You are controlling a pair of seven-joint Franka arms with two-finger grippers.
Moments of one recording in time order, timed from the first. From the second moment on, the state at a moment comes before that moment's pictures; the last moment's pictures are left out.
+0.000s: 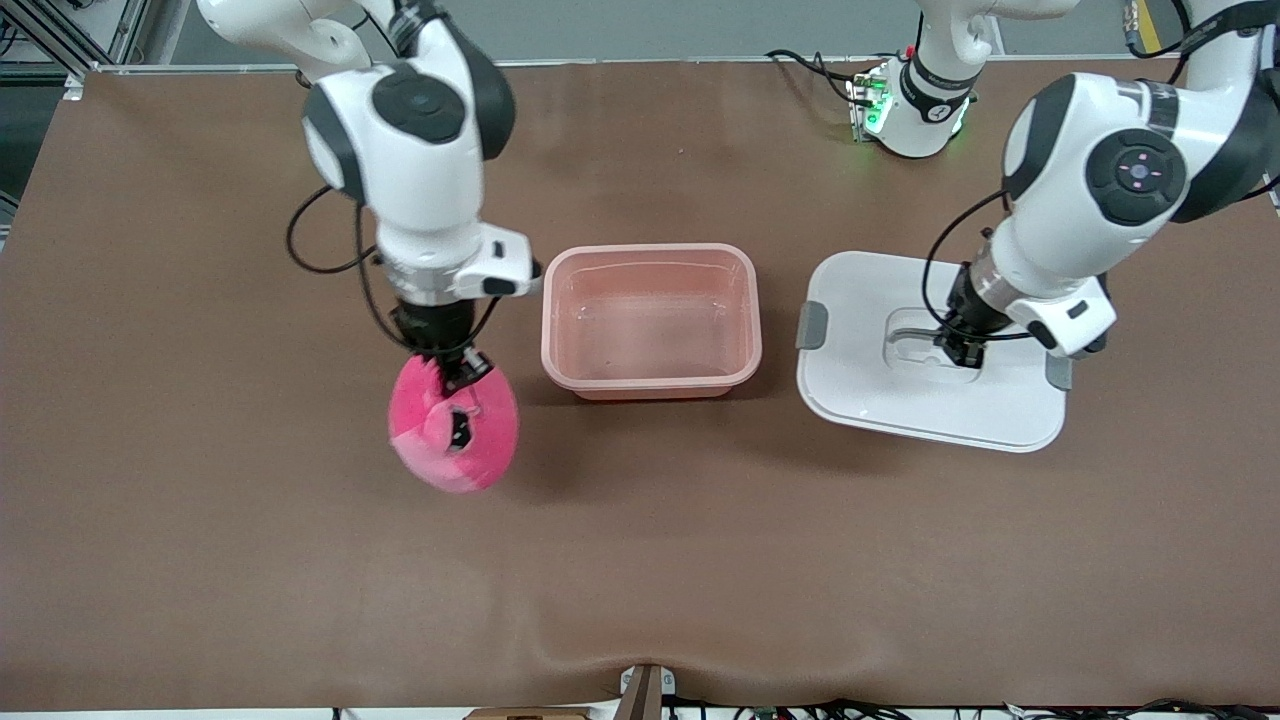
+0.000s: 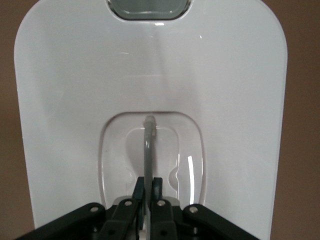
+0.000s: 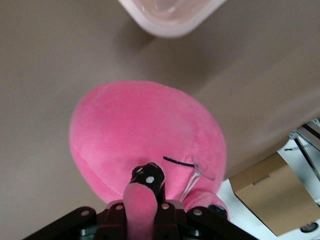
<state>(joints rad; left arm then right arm) -0.17 0.11 -0.09 -1.83 0.03 1.89 -1.62 0.66 0.31 -0.06 -1.51 -0.36 1.91 -1.71</state>
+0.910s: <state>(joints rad) -0.13 0.08 -0.10 -1.86 0.03 1.89 -1.54 1.02 0.37 -0.06 -1.49 -0.45 1.68 -1.16</state>
